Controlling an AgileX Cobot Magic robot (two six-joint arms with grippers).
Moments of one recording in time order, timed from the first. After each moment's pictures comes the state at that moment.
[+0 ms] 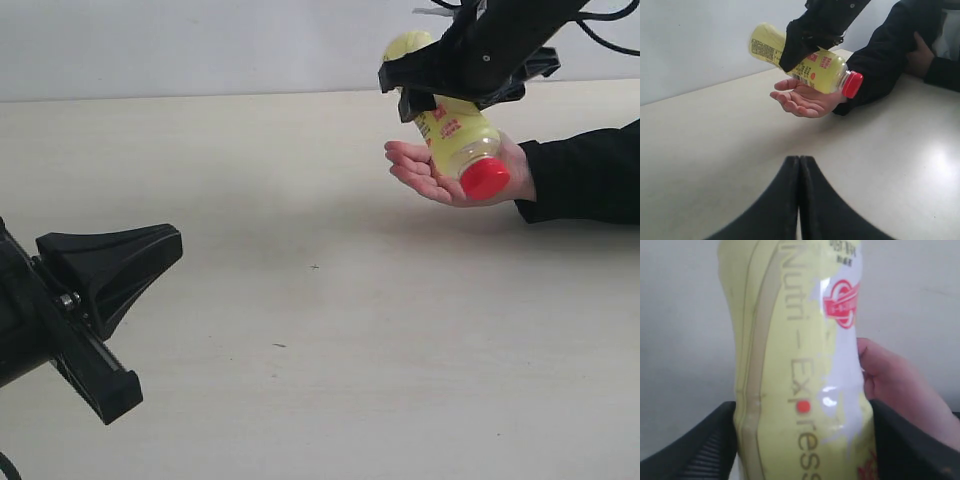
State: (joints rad) left arm -0.86 1.06 -0.17 -0.06 -0.64 -0.03; right arm 0.36 1.83 -1.37 -0.01 0.66 0.17
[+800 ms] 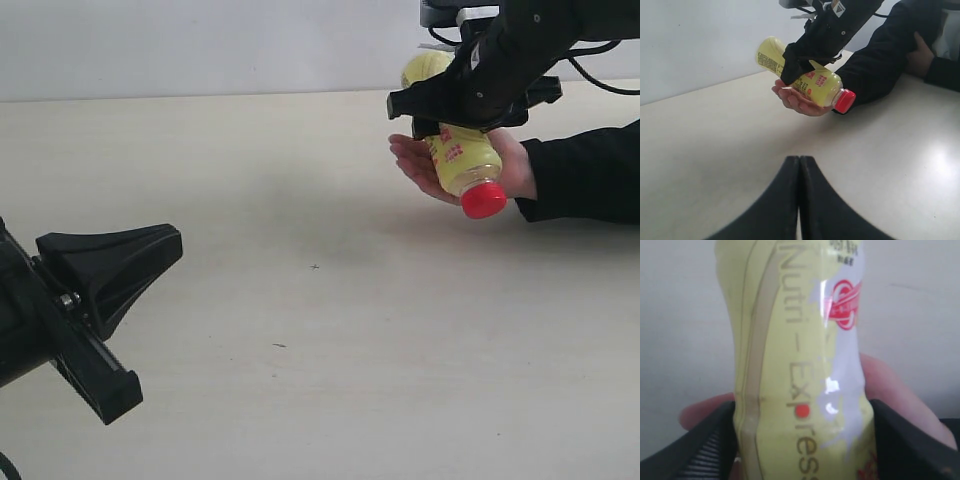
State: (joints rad) left arm -0.86 1.06 -0.17 -0.06 -0.64 -0.03; right arm 0.36 1.89 -1.31 -0.24 0.53 0.42
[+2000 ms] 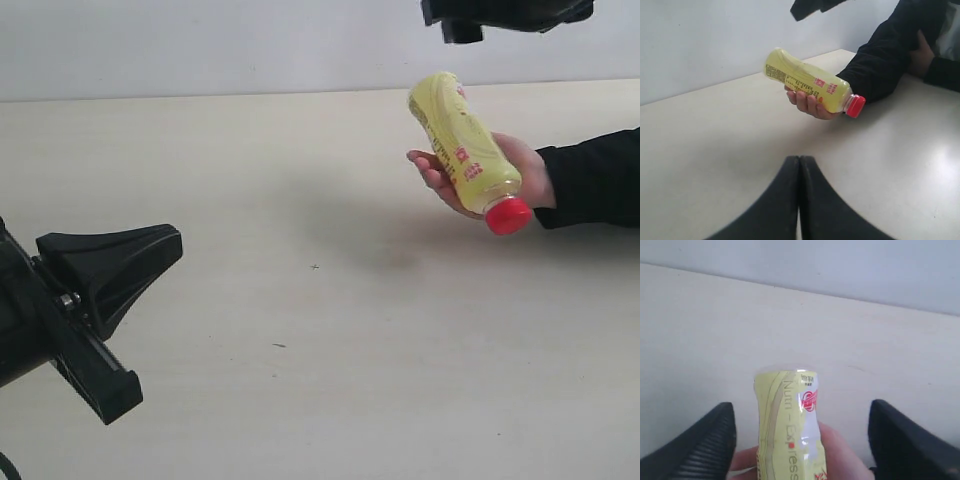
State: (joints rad) left arm -0.86 1.06 -0.17 -0.06 -0.63 -0.03; right arm 0.36 1.63 -1.31 -0.33 0.55 0.35
